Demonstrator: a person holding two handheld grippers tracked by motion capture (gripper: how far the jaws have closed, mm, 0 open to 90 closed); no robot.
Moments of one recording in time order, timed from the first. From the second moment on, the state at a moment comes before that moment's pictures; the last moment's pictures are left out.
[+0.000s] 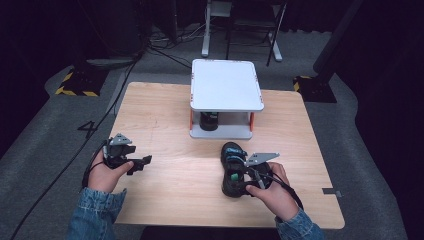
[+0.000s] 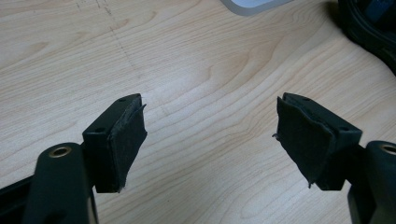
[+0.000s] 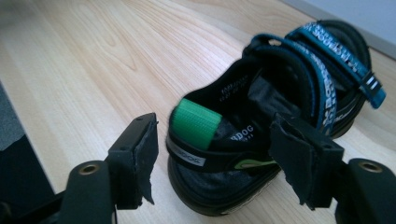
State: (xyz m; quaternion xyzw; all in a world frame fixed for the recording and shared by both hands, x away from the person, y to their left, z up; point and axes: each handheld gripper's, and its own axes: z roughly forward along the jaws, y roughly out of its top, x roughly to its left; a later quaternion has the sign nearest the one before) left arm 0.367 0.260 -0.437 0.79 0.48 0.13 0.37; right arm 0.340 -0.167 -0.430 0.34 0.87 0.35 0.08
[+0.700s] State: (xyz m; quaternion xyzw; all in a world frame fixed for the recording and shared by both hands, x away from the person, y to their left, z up) left arm 0.368 0.260 -0.439 0.79 0.48 0.13 0.37; right arm 0.348 -0.183 -0.423 0.37 0.85 0.35 0.10
